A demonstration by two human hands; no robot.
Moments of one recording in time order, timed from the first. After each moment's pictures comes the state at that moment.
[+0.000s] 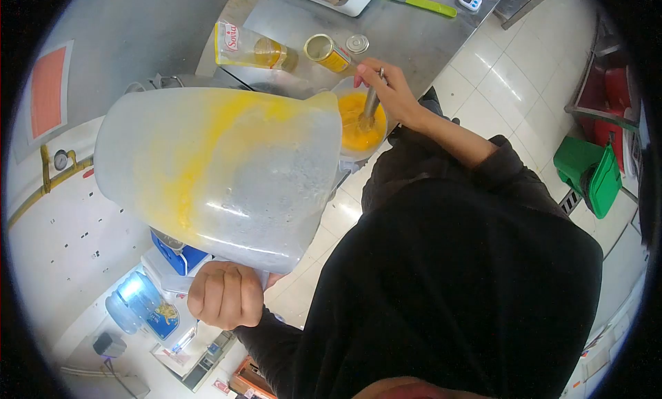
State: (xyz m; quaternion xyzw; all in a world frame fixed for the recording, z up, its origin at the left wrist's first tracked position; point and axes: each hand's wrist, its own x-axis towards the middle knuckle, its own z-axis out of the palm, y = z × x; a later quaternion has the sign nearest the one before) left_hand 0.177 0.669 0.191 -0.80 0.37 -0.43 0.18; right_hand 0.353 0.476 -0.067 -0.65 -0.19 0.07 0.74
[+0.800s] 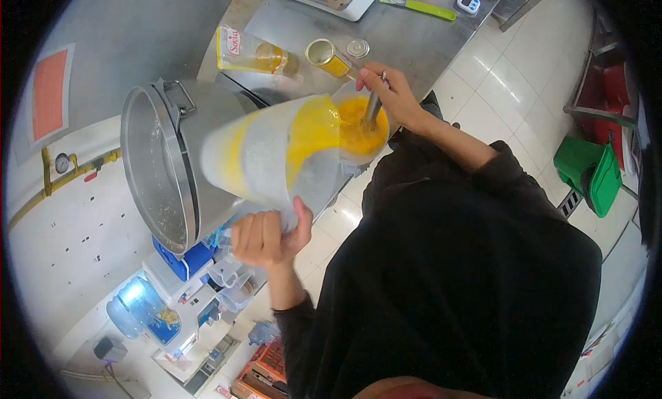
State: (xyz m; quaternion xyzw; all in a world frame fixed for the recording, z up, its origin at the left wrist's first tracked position) left_hand 0.174 0.643 0.118 -0.94 0.10 -0.30 0.07; right_hand 0.353 0.474 -0.068 -0.65 -0.17 0.10 0.73
